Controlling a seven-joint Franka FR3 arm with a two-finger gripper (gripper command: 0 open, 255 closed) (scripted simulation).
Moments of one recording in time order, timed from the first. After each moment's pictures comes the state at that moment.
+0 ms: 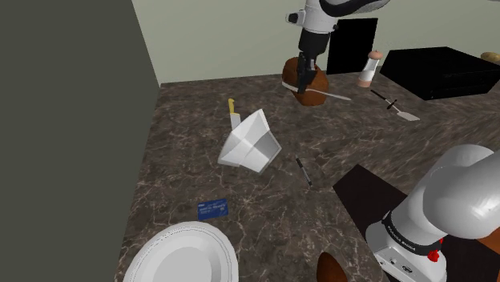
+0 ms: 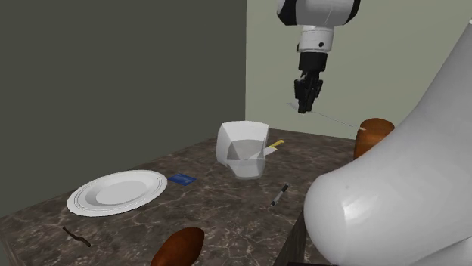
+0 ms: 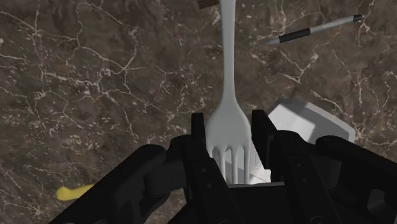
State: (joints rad) arm 0.09 -0.39 -0.04 -2.17 0.05 1.83 -0.84
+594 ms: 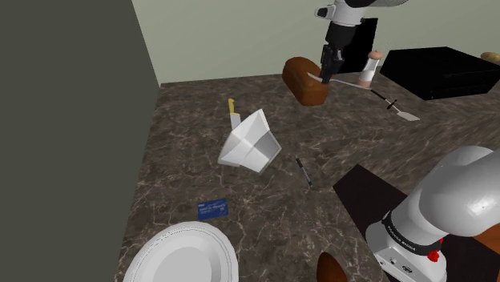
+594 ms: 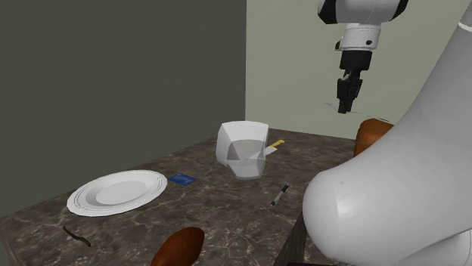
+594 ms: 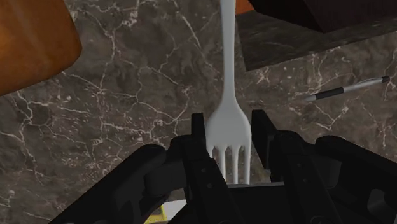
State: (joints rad) arm 0.00 -0.38 -0.19 -2.15 0.00 1.80 -1.05
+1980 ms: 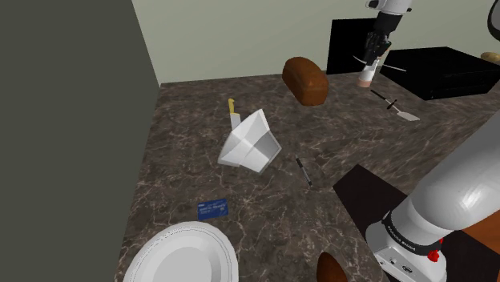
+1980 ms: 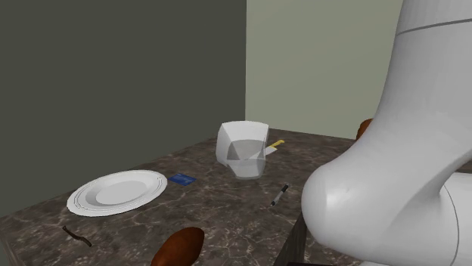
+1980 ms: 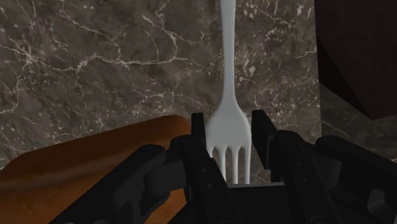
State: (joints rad) arm -0.17 -0.01 -0.55 -1.76 0.07 1.73 -1.61
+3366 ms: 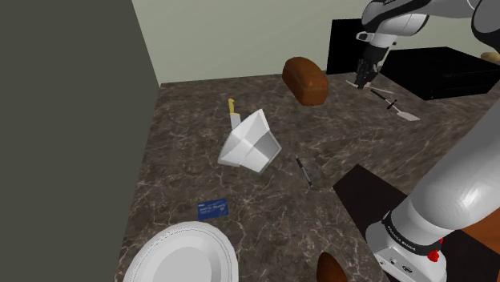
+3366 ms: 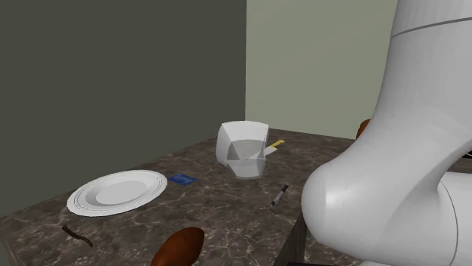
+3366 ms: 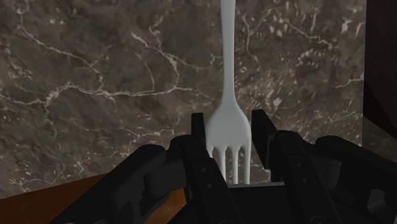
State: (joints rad) arm -0.18 0.05 -0.57 -1.97 0.11 1.99 -1.67
